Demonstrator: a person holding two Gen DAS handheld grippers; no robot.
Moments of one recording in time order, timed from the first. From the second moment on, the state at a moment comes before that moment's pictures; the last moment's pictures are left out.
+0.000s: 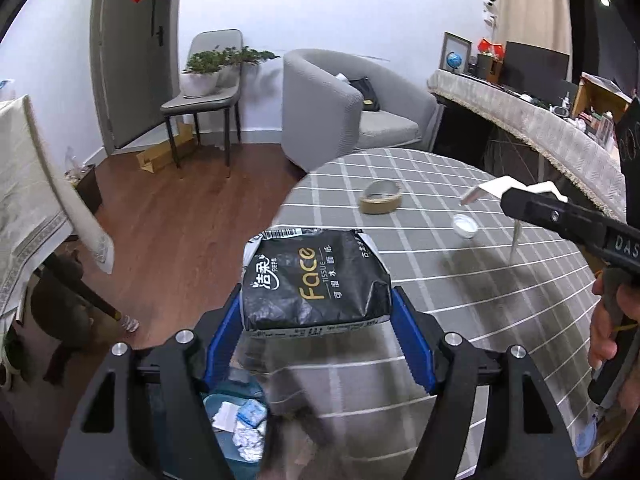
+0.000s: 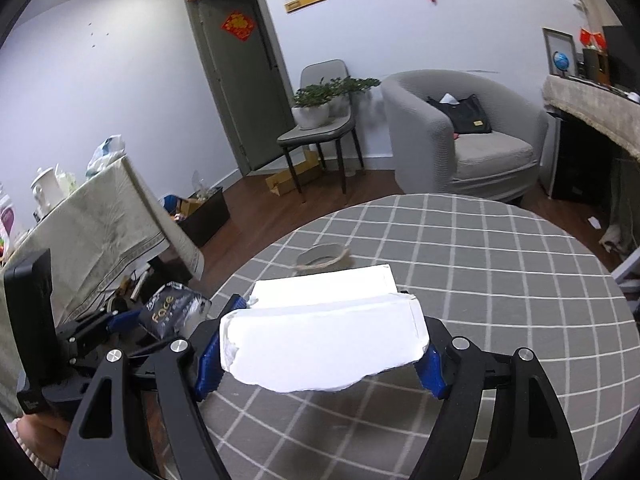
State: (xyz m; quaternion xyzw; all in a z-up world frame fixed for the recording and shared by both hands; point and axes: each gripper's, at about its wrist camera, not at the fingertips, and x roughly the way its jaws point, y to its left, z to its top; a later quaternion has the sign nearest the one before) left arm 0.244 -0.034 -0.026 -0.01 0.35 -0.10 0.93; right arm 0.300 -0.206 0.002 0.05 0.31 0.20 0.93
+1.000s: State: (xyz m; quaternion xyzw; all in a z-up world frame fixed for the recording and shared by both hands) left arm 0.251 0.124 -0.138 -0.03 0.48 -0.01 0.88; right arm 0.314 -0.021 -0.016 0.03 0.34 0.31 0.89
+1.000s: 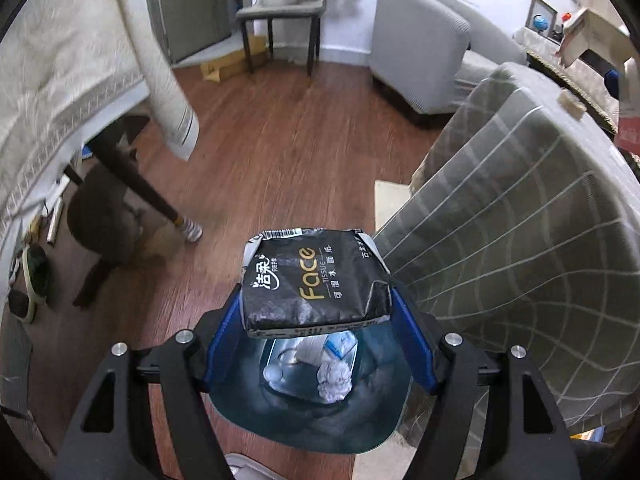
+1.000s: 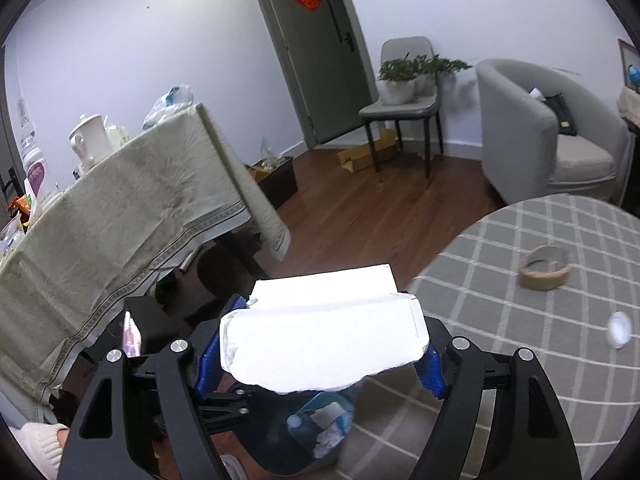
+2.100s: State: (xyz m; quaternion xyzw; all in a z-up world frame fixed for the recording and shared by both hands) left arm 0.221 0.213 -0.173 -0.10 0.51 -0.03 0.85; right arm 0.339 0.089 -0.116 -0.04 0.47 0.30 0.83
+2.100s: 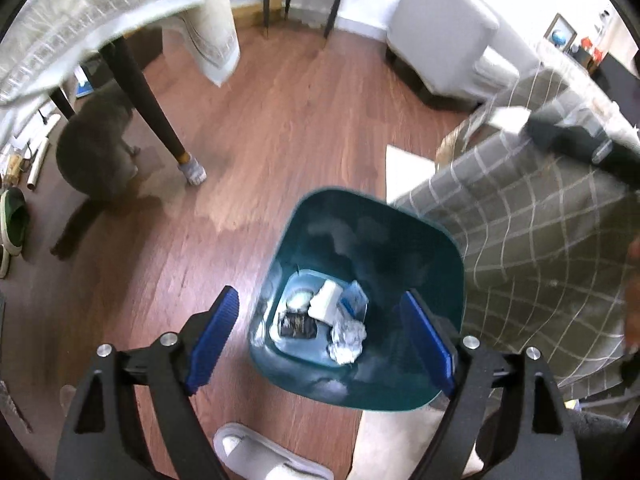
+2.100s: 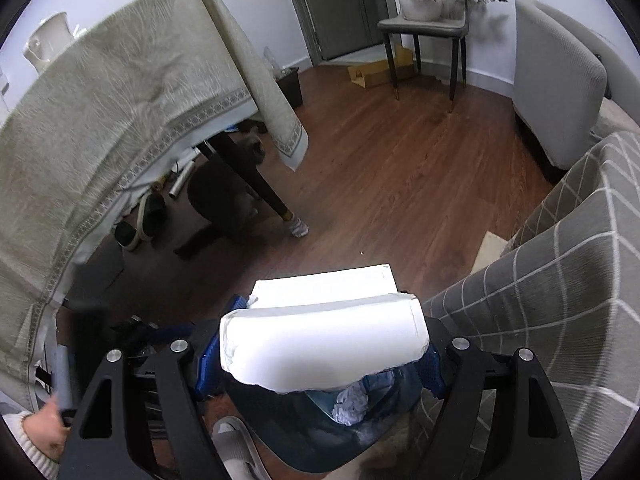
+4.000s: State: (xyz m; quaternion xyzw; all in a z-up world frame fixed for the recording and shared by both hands) left arm 0.174 0.226 0.007 -0.11 0.29 -0.03 0.95; right arm 0.316 0.143 -0.281 -0.21 0.60 0.24 0.73
